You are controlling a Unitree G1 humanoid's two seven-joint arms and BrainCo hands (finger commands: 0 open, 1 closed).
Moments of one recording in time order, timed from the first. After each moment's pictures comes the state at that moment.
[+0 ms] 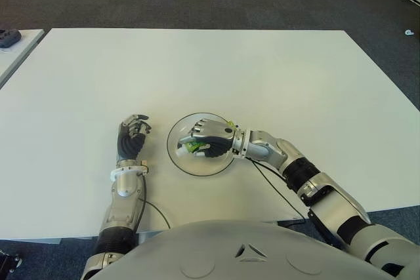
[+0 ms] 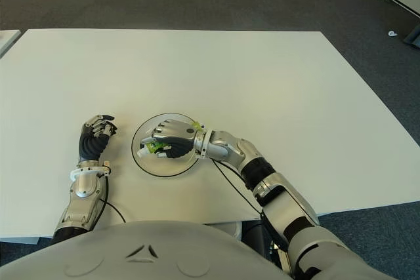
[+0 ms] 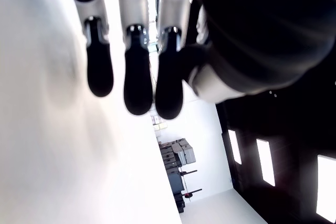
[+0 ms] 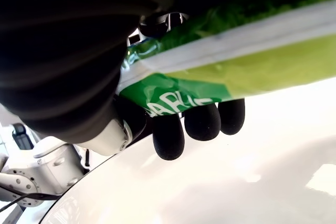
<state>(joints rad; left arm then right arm) 0.23 0.07 0.10 0.32 0.20 -0.44 0.26 -0.41 -0.30 0.63 0.53 -0.71 -0.90 0.07</state>
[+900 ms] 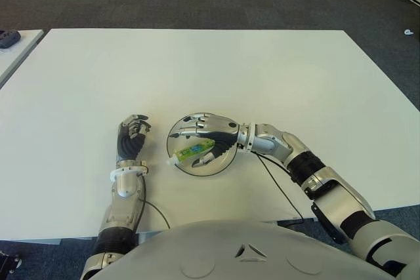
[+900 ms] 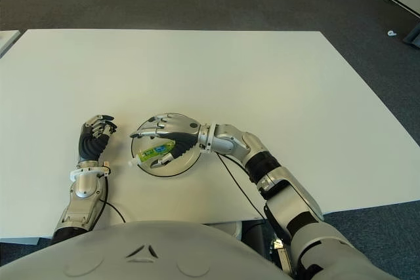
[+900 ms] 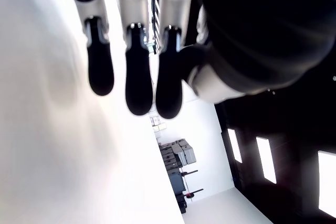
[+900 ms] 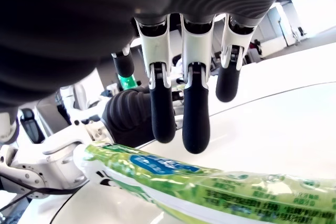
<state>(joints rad) 0.23 0.08 0.10 0.32 0.24 -0.45 0.28 -0.45 -0.33 0.60 0.52 -0.67 -0.96 0.11</state>
